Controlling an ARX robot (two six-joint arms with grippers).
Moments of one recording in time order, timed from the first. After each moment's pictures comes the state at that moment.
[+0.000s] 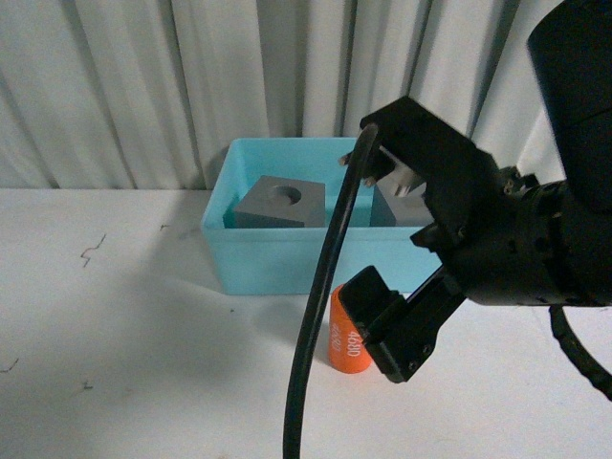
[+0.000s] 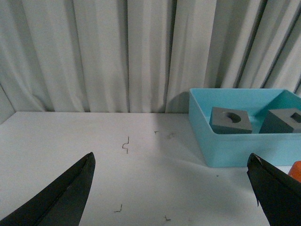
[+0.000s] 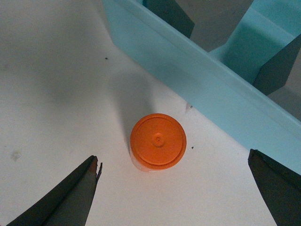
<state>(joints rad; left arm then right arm) 0.00 0.01 0.01 0.00 0.00 -0.02 0.41 1.77 0.86 0.21 -0.18 -0.34</state>
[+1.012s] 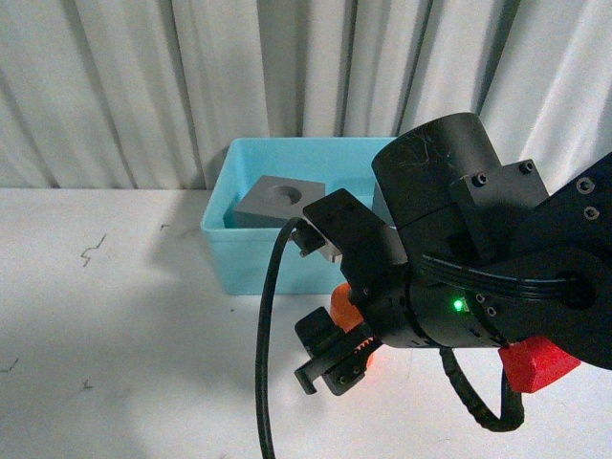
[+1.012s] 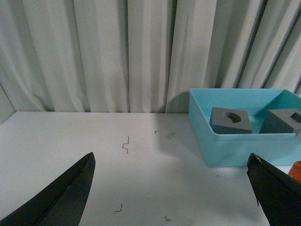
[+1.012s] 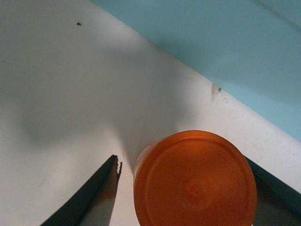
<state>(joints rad) 0.00 0.01 0.01 0.00 0.00 -0.02 0.49 2.07 1.03 0.22 -0.03 -0.21</state>
